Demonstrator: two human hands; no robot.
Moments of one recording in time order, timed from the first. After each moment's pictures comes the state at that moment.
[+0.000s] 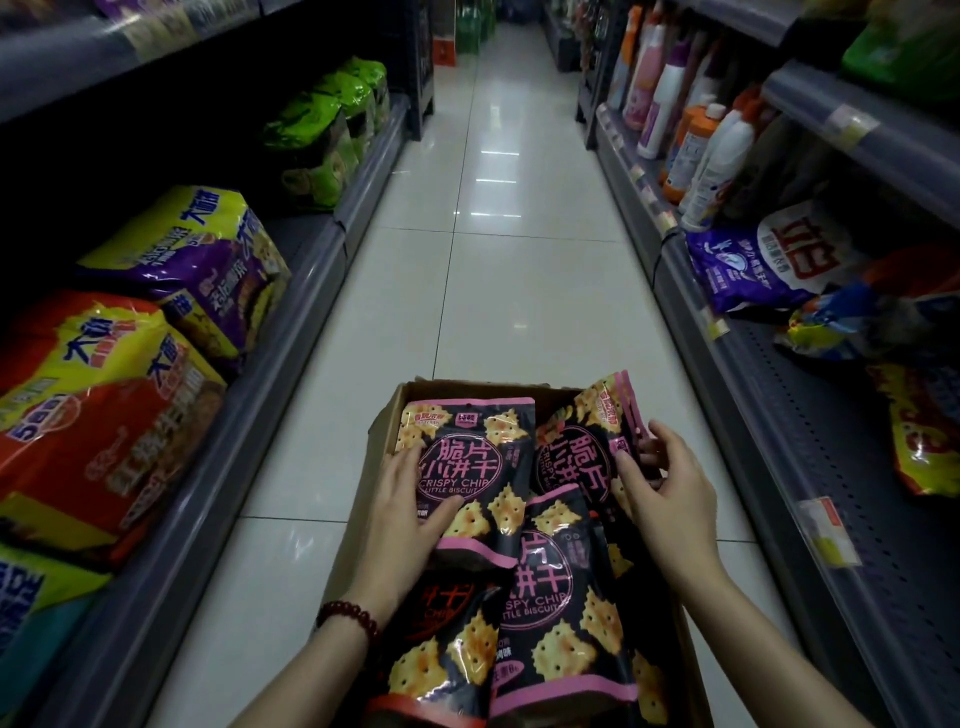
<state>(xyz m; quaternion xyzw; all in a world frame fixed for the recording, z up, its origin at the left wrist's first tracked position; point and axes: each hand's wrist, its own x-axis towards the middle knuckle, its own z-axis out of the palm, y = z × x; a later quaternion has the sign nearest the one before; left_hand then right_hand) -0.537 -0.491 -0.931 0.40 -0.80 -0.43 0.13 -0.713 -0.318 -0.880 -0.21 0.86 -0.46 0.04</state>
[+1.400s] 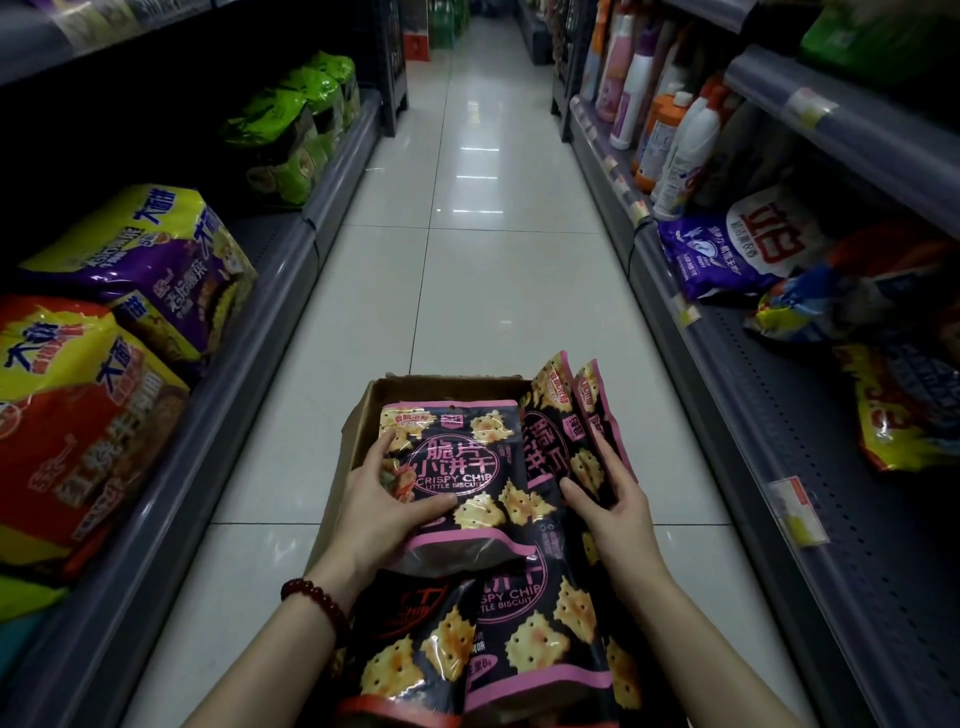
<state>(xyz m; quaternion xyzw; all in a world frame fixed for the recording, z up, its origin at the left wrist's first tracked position) -0.550 -0.494 -0.913 0.44 -0.68 -0.58 0.11 -0.702 -0.308 -0.917 -0.17 0.70 -0.65 0.25</state>
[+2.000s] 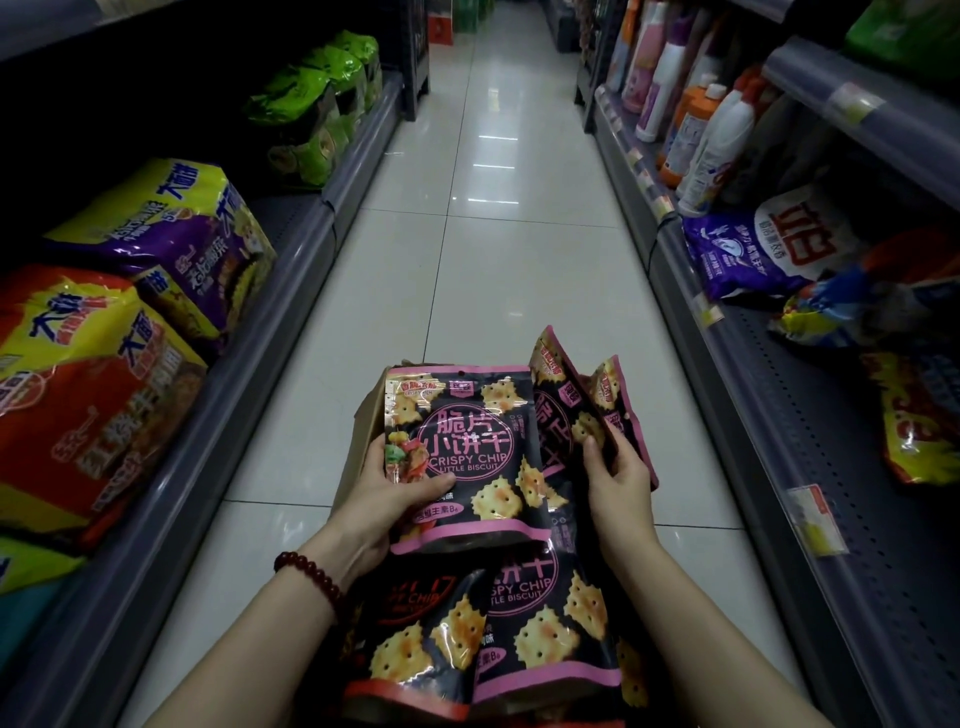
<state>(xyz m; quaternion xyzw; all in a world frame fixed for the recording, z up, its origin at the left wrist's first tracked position) -0.549 -0.501 -0.907 0.43 -0.44 -0.78 0.11 -0.710 -0.341 -0.918 -0.14 0.74 -0.62 0.21</state>
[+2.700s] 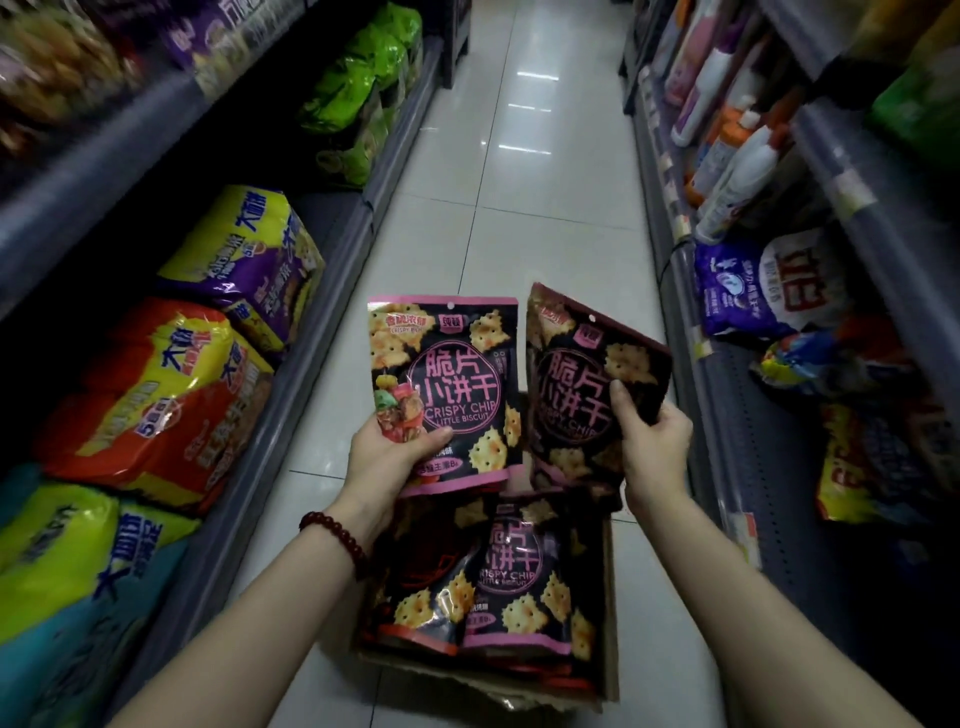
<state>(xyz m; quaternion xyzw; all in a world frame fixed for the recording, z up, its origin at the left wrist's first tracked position) -0.542 -0.507 -0.772 0.47 -0.47 -0.71 0.21 -0.730 -0.360 -0.746 -0.08 0.70 -0.68 0.20</state>
